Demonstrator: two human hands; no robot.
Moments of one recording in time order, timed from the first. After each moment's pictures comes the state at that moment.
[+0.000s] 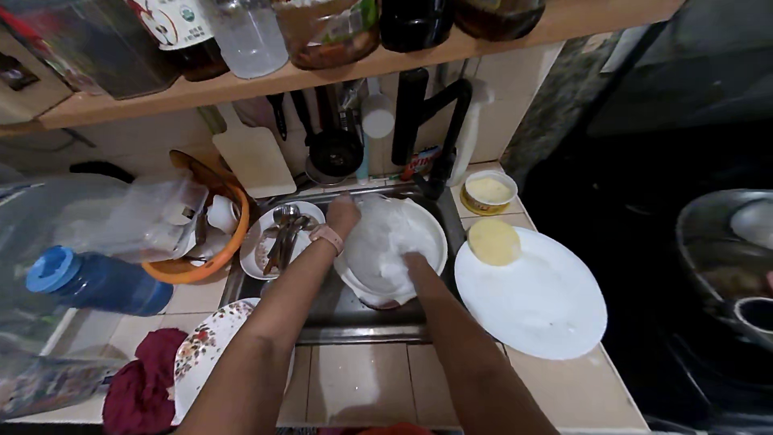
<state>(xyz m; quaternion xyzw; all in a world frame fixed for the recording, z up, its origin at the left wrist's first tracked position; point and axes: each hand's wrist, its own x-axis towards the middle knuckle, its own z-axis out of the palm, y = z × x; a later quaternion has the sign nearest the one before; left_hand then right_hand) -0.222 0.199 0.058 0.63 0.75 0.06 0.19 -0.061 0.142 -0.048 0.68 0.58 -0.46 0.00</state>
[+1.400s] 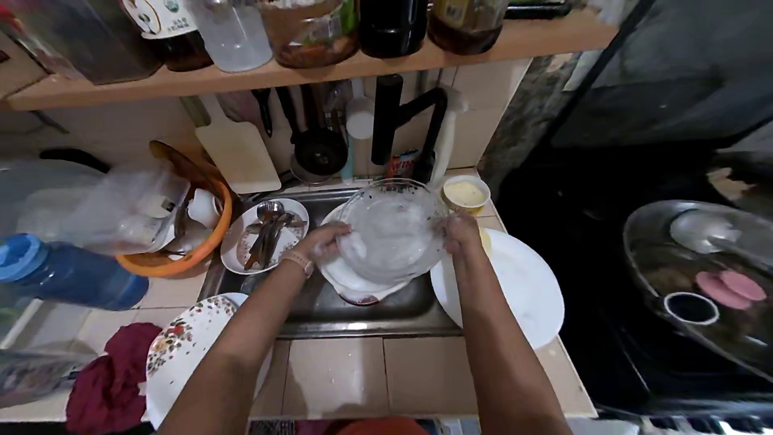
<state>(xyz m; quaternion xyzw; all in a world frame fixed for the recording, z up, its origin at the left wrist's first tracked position) -0.248 0.161 0.007 0.41 0.60 0.28 0.63 0.038 0.151 0.028 0.68 0.34 -0.46 -0.46</state>
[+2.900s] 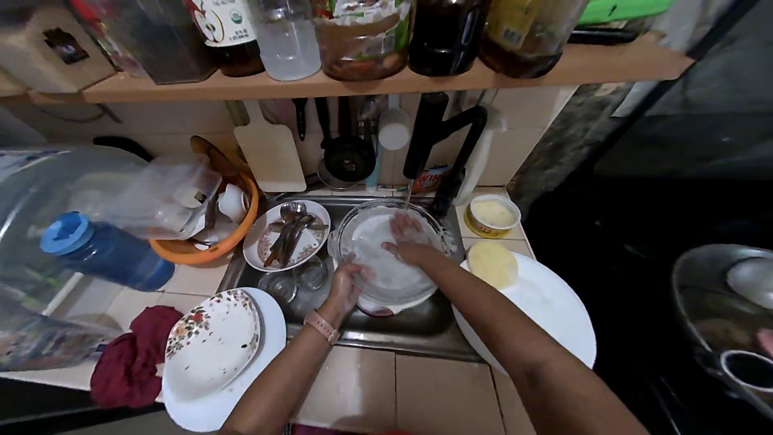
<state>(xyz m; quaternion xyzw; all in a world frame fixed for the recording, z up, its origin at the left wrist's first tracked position) -0.208 0.073 -0.007 0.18 0.54 0.56 0.60 -0.050 0.191 -0.006 0.49 0.85 -0.20 0.04</state>
